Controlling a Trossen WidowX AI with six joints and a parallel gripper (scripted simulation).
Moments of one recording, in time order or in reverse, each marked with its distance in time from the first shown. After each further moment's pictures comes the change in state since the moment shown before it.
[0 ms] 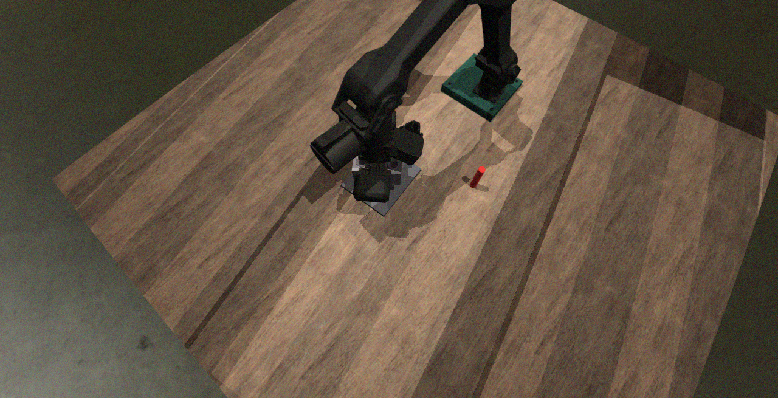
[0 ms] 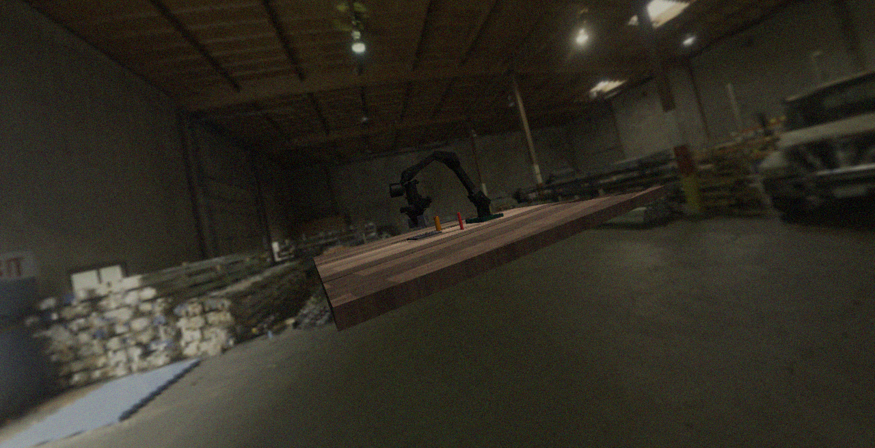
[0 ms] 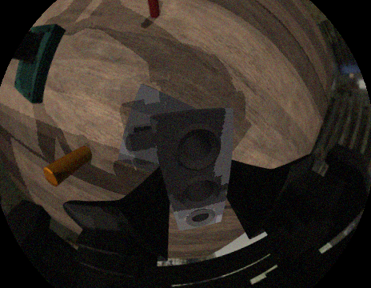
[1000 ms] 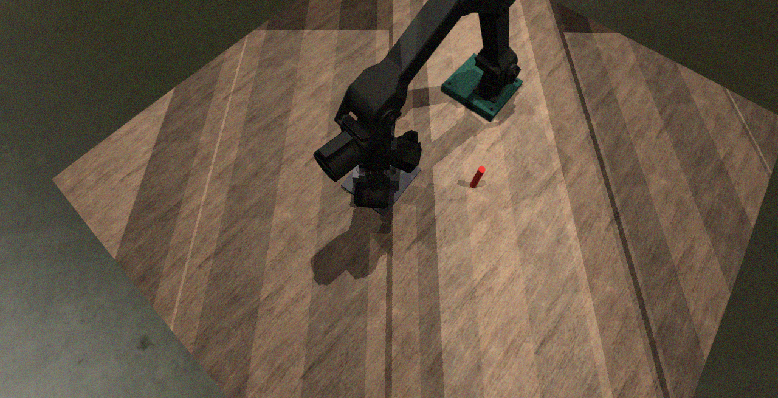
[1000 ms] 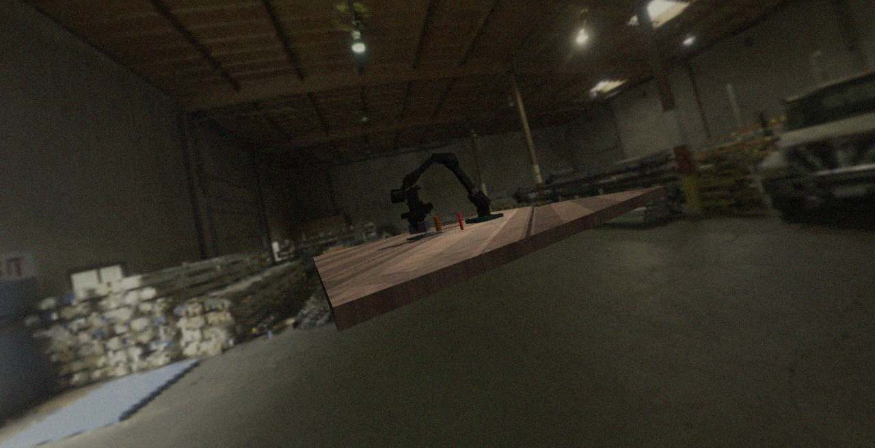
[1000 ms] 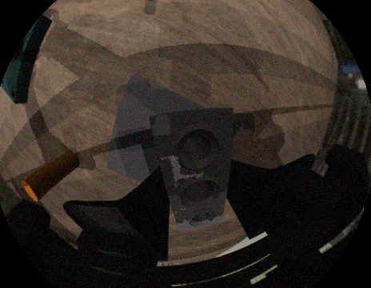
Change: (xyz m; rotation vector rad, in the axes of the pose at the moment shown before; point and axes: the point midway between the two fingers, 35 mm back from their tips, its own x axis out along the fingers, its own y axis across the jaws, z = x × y) arm 0.031 -0.001 -0.002 0.000 0.007 -0.007
